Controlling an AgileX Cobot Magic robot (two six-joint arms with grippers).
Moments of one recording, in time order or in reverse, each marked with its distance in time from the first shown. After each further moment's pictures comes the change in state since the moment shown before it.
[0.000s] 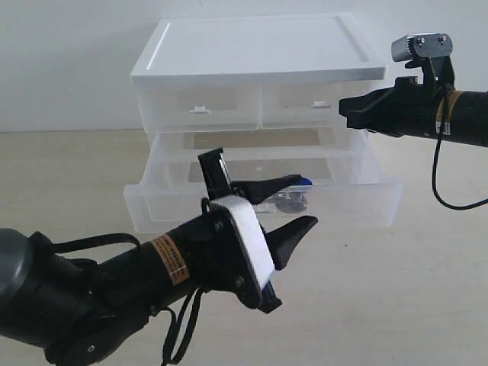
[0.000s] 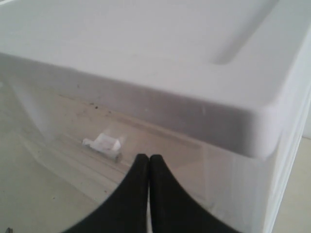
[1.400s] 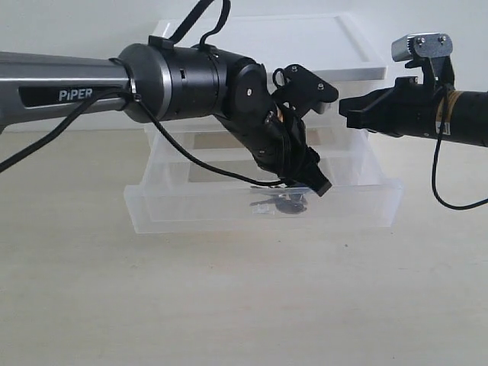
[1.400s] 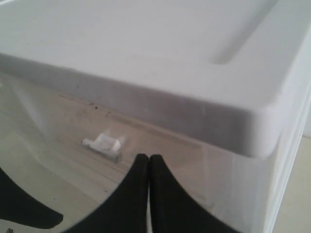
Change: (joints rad) left arm 0.072 0.279 -1.114 -0.209 1.773 -0.546; right arm 0.000 0.000 0.000 0.000 0.001 0.004
